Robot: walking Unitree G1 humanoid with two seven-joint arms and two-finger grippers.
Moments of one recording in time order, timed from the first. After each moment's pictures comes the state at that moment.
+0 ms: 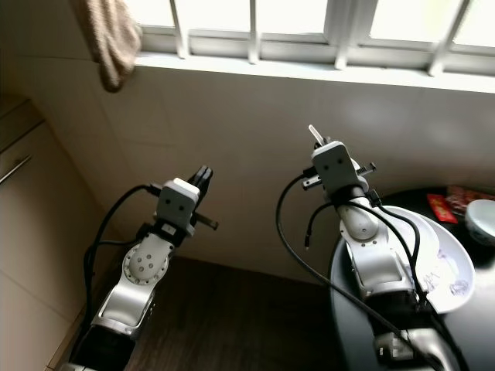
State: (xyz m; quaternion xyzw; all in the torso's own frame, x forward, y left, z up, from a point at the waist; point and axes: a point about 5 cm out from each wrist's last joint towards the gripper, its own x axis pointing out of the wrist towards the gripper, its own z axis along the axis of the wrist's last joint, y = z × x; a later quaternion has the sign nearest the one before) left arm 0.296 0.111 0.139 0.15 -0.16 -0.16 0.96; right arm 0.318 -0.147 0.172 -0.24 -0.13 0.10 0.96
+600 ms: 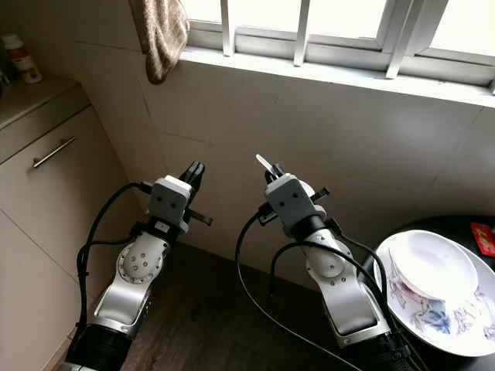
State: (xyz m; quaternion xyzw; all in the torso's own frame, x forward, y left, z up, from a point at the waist) left arm 0.297 0.113 0.145 0.14 -0.18 -0.15 0.96; right arm 0.290 -0.114 0.164 -0.23 -0.13 0.17 0.95
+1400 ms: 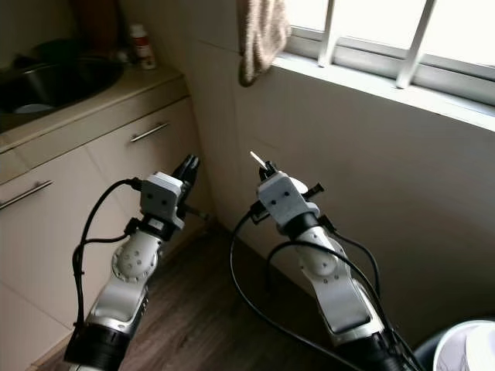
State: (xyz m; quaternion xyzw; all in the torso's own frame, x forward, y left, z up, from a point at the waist) left arm 0.295 0.103 0.150 0.11 -0.20 -0.17 0.96; right arm 0.293 -0.113 0.165 -0.25 -0.13 0.16 0.95
